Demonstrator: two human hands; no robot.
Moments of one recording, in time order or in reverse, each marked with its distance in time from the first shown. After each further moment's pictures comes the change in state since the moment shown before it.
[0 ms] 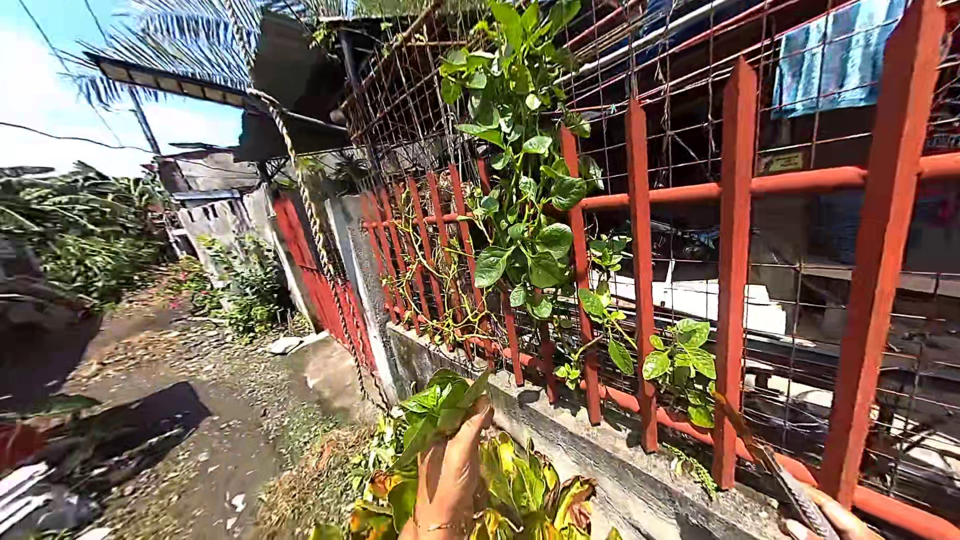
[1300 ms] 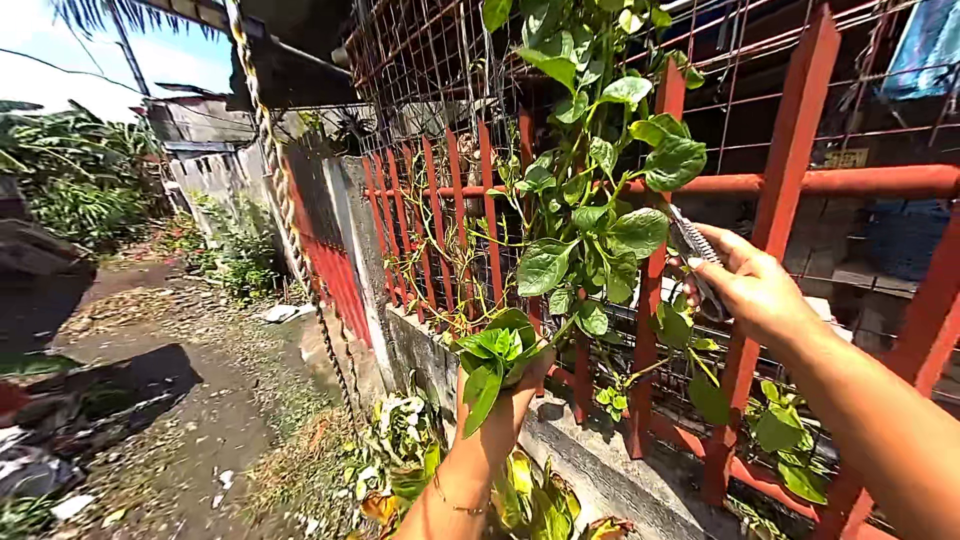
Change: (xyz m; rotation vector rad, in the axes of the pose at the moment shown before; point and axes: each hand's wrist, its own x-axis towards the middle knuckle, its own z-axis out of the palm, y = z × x) left_hand 0.122 -0.052 -0.021 0.180 -0.147 0.170; right_hand 0.298 -0.172 0.133 0.075 0.001 -0.231
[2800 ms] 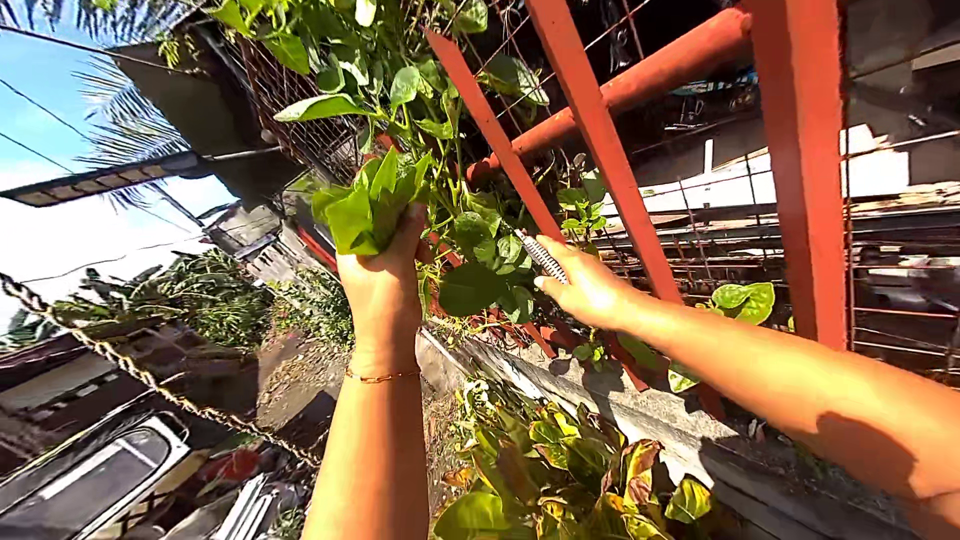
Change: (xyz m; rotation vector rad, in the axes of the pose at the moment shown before) left_hand 0.124 0.024 0.143 0.484 -0.172 0.061; right_hand 0.003 0.043 -0.013 -0.066 -0.406 0.096
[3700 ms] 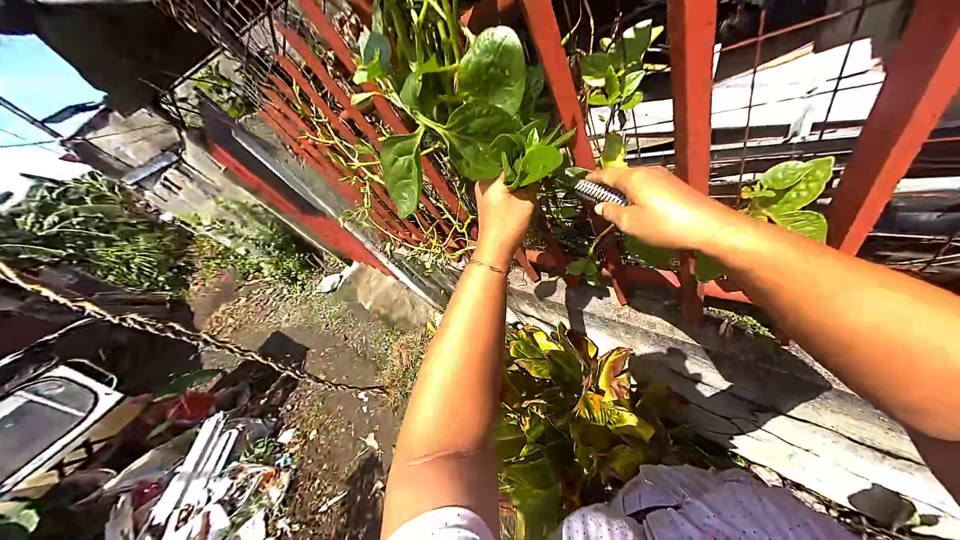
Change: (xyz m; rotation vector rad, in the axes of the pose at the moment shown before) left_hand -0.070 -0.122 0.040 0.212 -0.294 -0.225; right_hand -0.028 0.033 0.020 -0.331 0.031 0.072
